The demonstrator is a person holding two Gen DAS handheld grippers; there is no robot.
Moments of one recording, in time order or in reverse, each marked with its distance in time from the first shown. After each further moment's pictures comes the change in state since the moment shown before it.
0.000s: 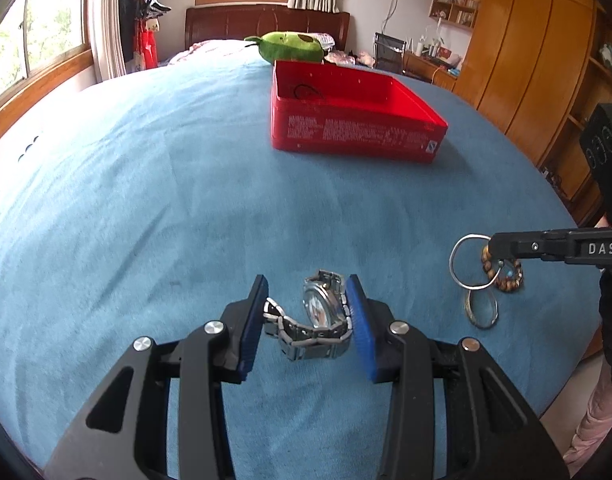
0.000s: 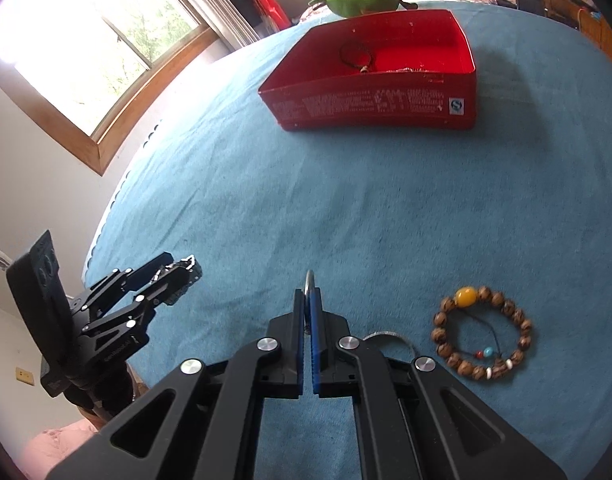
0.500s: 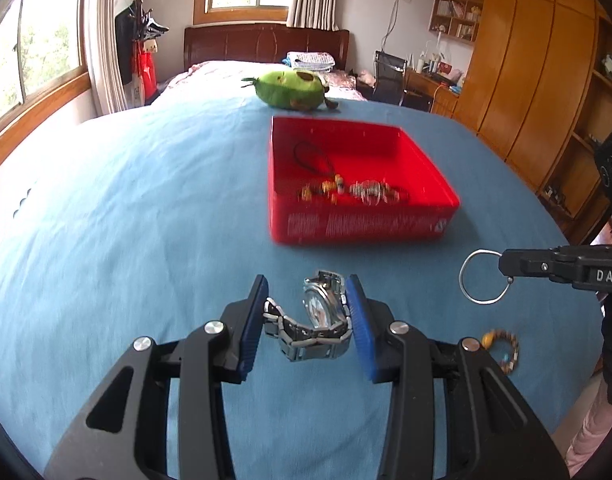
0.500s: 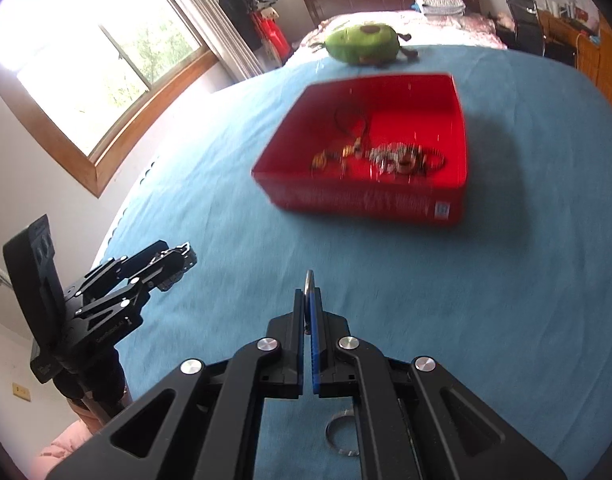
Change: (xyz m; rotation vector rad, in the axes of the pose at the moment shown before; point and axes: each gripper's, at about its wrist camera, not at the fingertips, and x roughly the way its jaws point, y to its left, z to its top) left arm 0.013 -0.005 0.107 0.020 -0.062 0.014; right arm -0.034 -0.002 0.084 -0.031 -0.097 -0.025
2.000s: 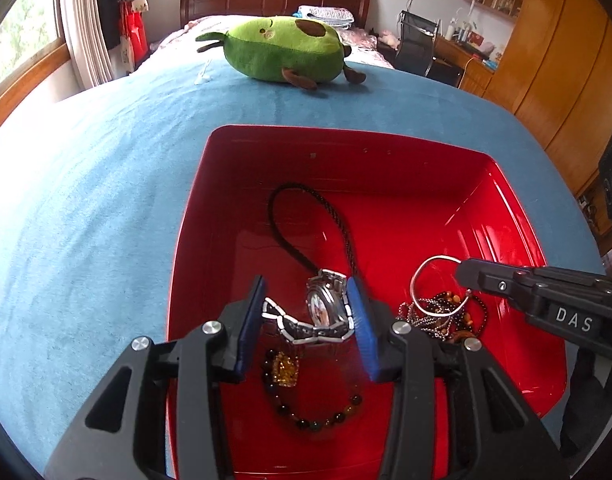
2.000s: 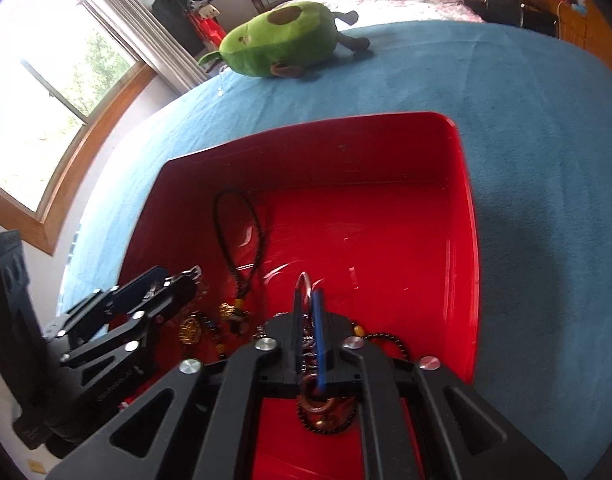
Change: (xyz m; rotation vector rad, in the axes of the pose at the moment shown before) left arm 0.241 -0.012 0.136 -0.059 0.194 0.025; right arm 0.161 -0.113 0.165 0.120 0.059 -0.120
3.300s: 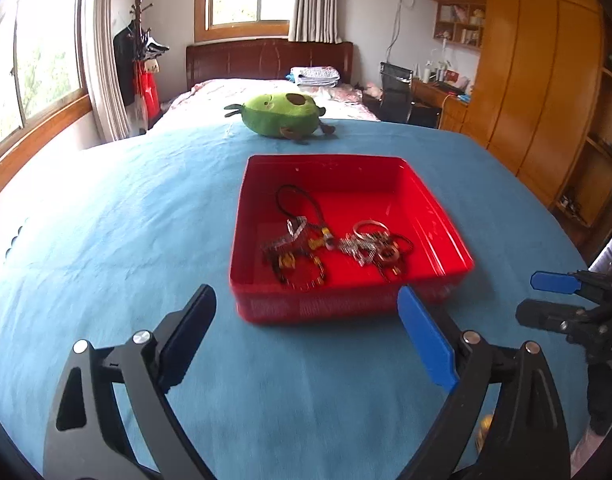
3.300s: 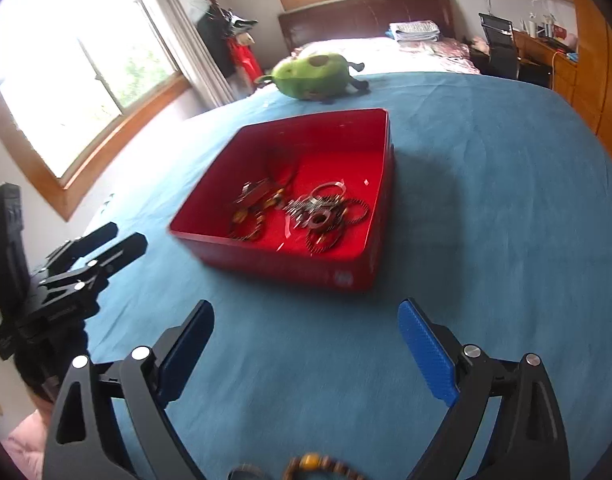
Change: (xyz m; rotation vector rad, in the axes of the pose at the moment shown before) left arm -0.172 -0.024 -0.131 0.076 -0.249 0.023; right arm -0.160 -0.002 -0.175 -0.107 -0.172 0.045
